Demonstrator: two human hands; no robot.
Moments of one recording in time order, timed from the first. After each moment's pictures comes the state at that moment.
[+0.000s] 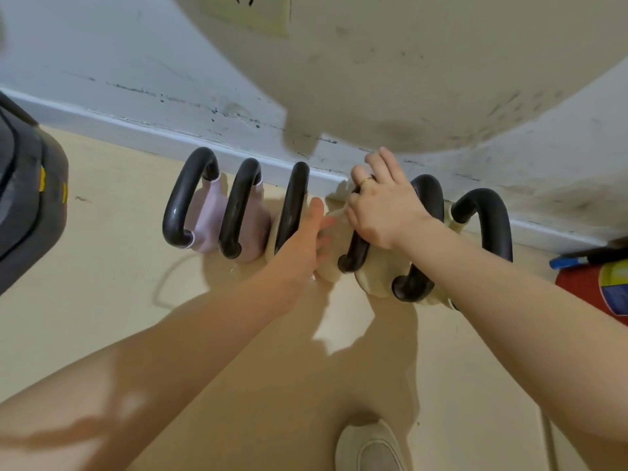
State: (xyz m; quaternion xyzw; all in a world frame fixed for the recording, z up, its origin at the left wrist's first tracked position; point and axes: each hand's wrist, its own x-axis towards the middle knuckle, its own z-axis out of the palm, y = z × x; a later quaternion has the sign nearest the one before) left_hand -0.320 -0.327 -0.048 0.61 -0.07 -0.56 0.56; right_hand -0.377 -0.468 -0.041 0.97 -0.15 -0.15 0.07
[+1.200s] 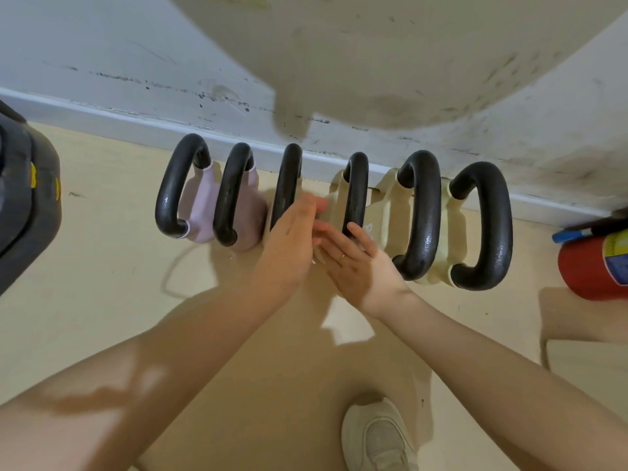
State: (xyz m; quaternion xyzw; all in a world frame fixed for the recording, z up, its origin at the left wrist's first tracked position) left_hand -0.330 -0.316 -0.049 0.69 -0.17 -0.41 0.57; right_hand -0.447 -0.402 -0.131 0.96 -0.04 0.00 0.27
